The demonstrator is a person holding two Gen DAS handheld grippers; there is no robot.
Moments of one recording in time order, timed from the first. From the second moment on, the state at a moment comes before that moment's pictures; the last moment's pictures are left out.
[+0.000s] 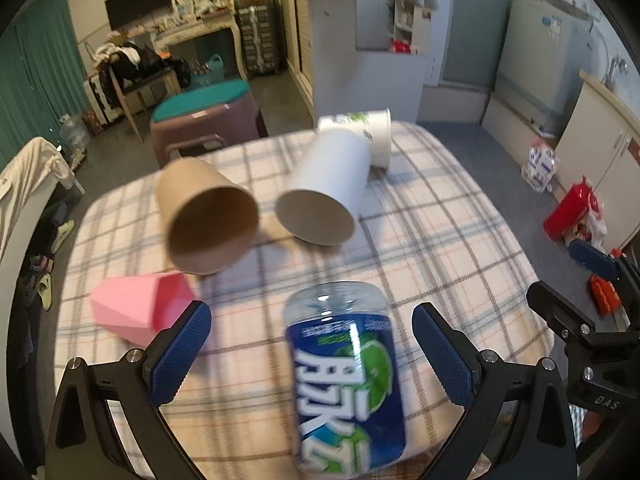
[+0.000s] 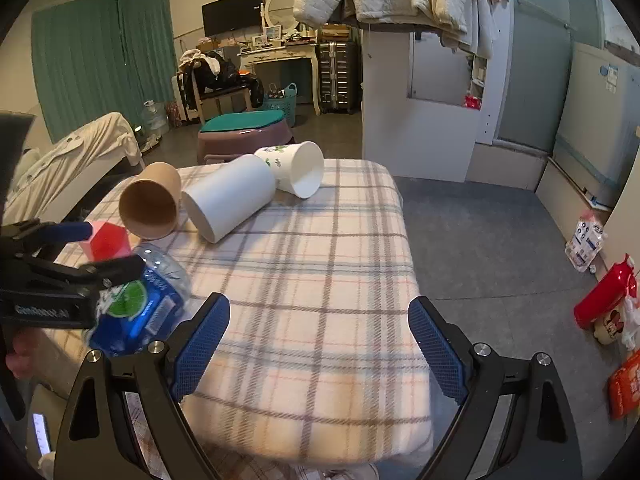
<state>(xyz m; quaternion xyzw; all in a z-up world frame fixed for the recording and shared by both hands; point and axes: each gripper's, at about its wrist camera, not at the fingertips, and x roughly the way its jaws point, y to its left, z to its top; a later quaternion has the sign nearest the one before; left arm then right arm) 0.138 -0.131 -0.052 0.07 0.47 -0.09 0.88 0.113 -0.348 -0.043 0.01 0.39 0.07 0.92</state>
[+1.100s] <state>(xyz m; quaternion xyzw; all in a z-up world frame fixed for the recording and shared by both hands) 0.158 -0.134 -0.049 0.05 0.51 -0.11 0.85 0.118 -0.356 -0.055 0.02 0.38 0.06 0.92</state>
